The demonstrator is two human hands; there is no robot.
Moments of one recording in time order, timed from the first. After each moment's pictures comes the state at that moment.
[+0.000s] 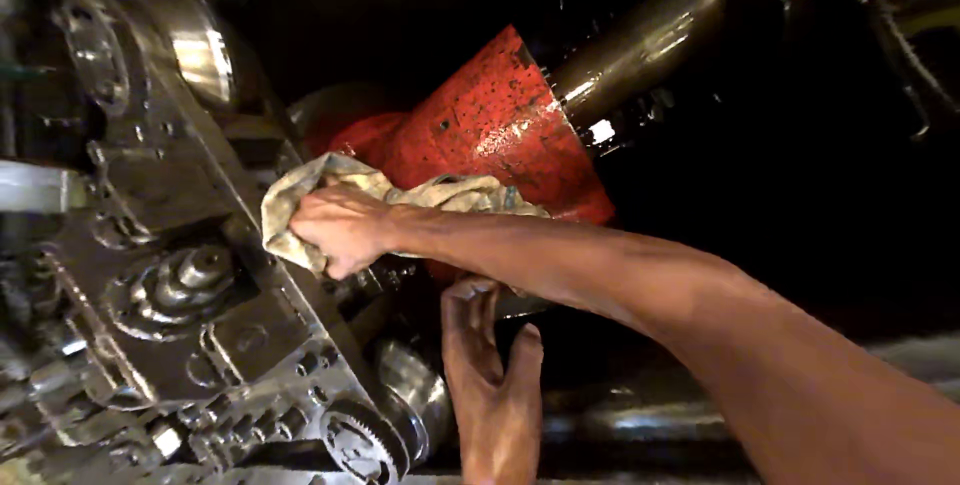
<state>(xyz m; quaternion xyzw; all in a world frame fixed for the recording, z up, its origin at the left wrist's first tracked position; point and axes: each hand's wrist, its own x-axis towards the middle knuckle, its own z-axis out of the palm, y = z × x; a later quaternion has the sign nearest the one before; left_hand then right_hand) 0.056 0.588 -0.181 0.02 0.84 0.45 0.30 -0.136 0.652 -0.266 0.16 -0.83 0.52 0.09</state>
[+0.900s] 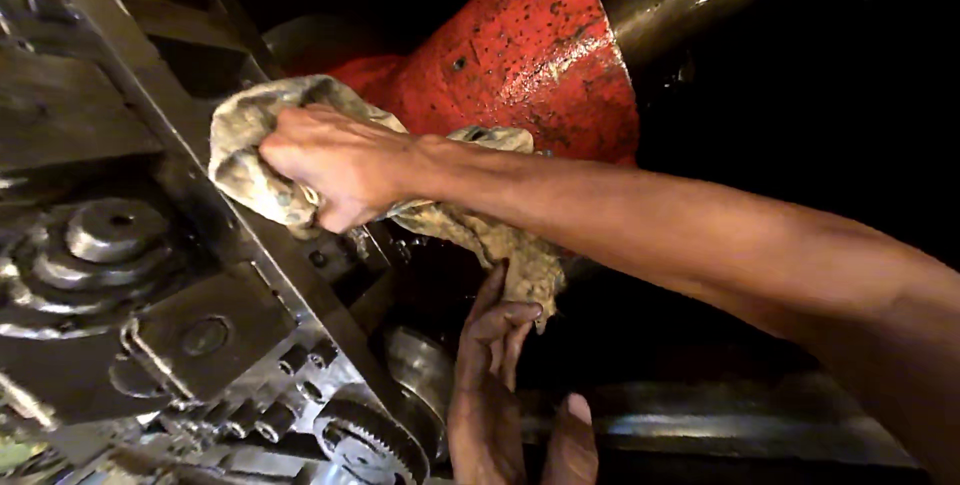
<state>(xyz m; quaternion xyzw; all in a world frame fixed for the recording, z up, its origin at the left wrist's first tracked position) 0.043 0.528 -0.165 0.06 0.77 0.50 0.39 -0.135 0.667 -0.272 0.16 -0.81 0.55 0.10</state>
